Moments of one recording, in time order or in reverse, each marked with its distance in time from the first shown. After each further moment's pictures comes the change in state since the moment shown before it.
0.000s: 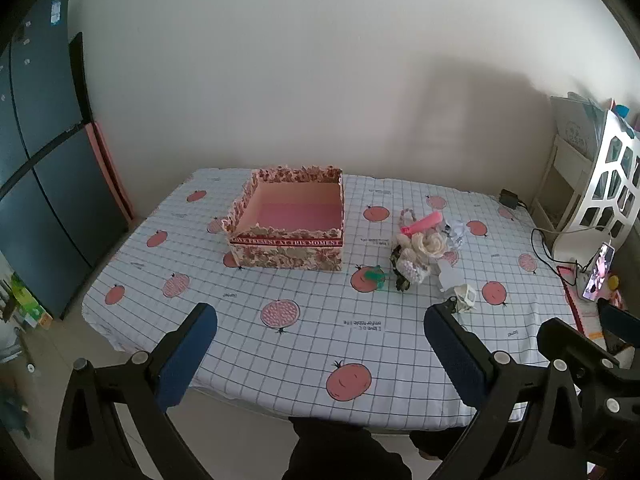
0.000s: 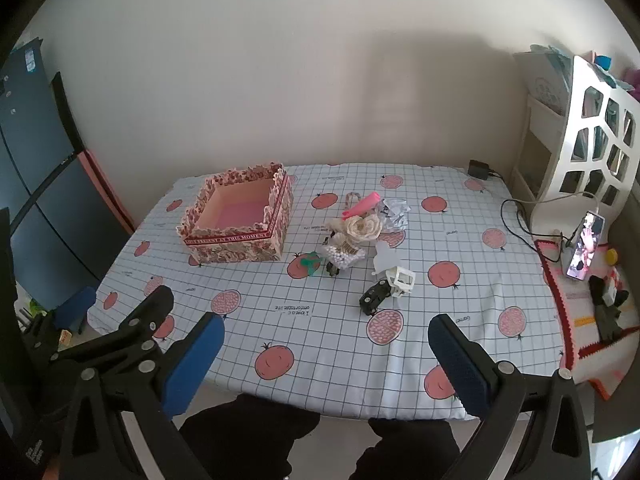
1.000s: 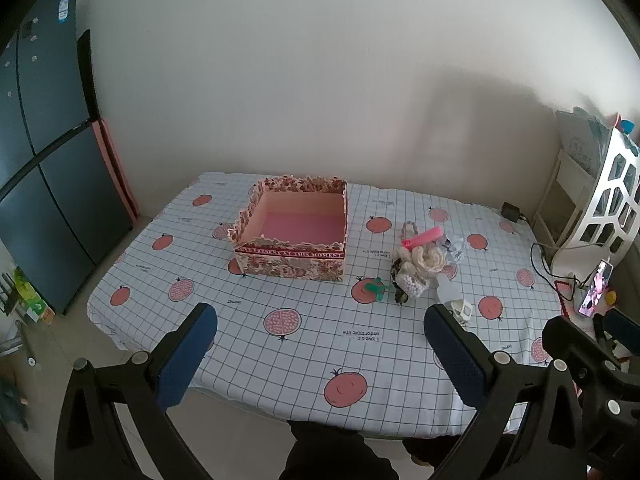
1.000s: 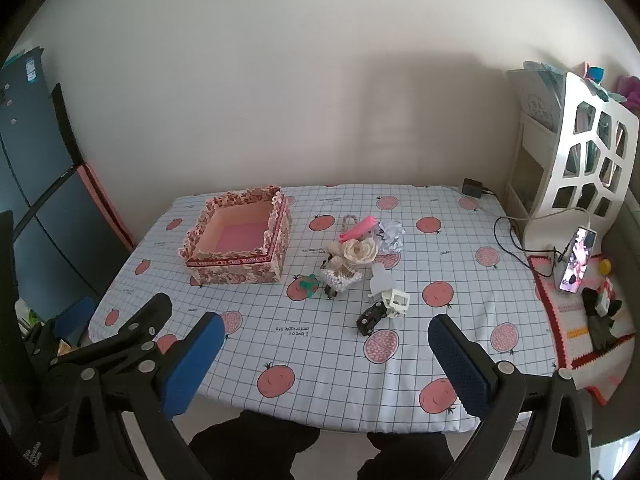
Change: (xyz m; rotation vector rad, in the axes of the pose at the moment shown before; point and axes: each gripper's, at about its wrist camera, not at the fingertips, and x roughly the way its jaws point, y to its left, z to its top) left arm -0.011 0.006 0.017 -0.031 -0.002 -0.005; right arm -0.014 0.005 0.014 0.015 -0.066 -0.021
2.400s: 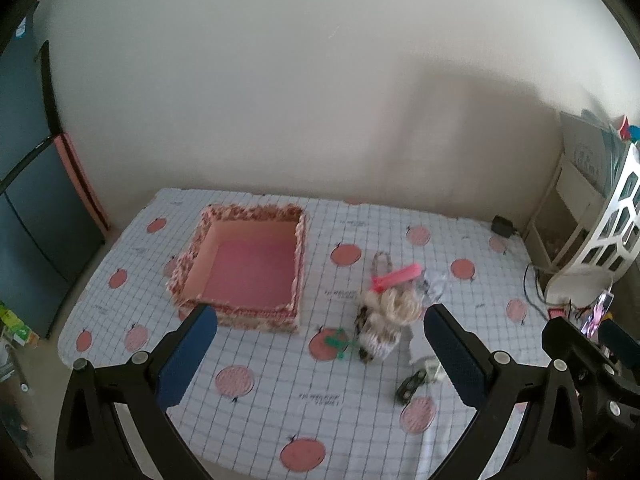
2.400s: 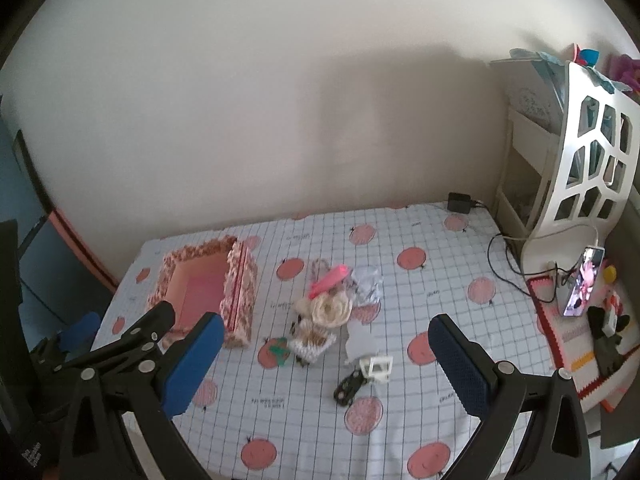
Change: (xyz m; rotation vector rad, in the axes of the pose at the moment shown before) left arm 0.092 -0.070 0.109 0.037 0.045 -0.073; right arm 0.083 -0.063 0.107 0.128 -0.014 -0.050
